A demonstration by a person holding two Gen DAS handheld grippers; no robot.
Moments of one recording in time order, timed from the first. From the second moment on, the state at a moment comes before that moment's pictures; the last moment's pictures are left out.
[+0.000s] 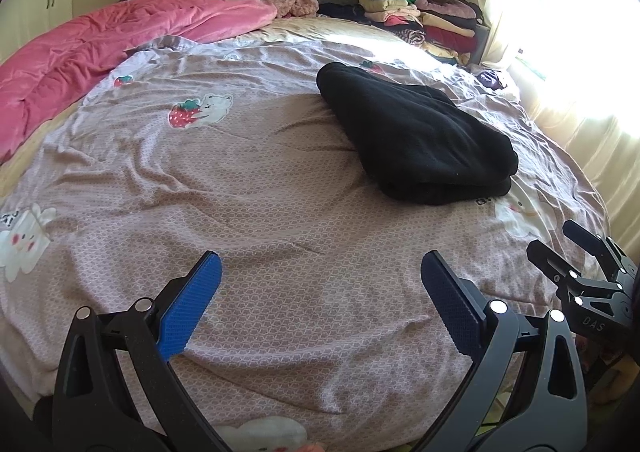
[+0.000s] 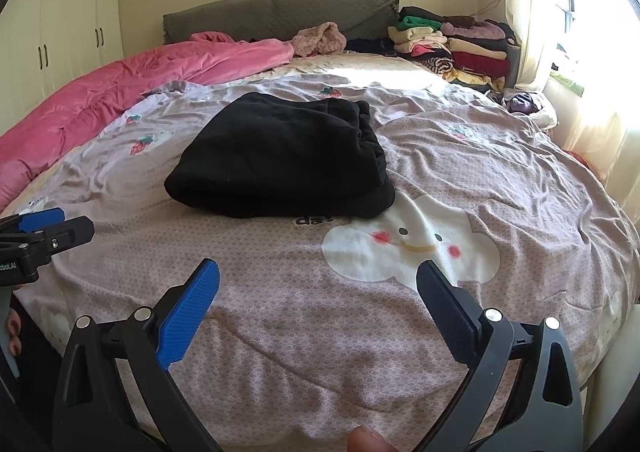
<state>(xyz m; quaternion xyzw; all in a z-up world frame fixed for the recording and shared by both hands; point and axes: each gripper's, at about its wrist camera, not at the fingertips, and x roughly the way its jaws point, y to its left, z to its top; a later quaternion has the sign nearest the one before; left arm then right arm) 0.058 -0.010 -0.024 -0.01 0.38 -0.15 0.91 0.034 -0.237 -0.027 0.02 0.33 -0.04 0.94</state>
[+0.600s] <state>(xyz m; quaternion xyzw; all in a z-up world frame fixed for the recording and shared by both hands) 0.058 -0.006 -0.021 -0.01 0.38 -0.15 0.91 0.032 -0.238 -0.025 0.02 0.32 -0.04 0.95</state>
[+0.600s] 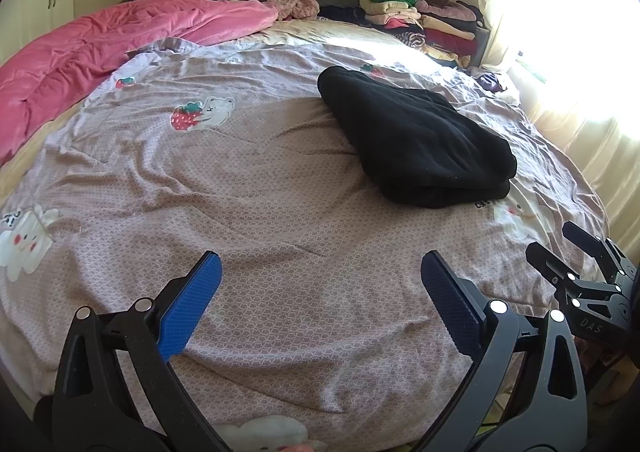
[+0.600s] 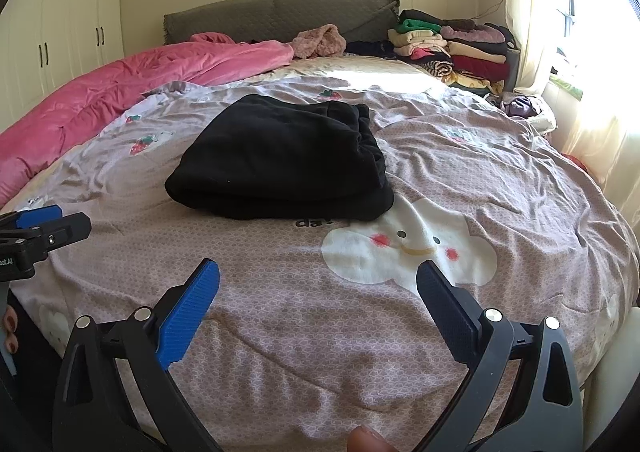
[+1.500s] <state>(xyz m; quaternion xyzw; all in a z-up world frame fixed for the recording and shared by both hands) 0.057 -0.005 -0.020 -0.01 0.38 -0.15 0.91 0.031 -0.239 -0.025 0.02 0.33 -0.04 0.94</state>
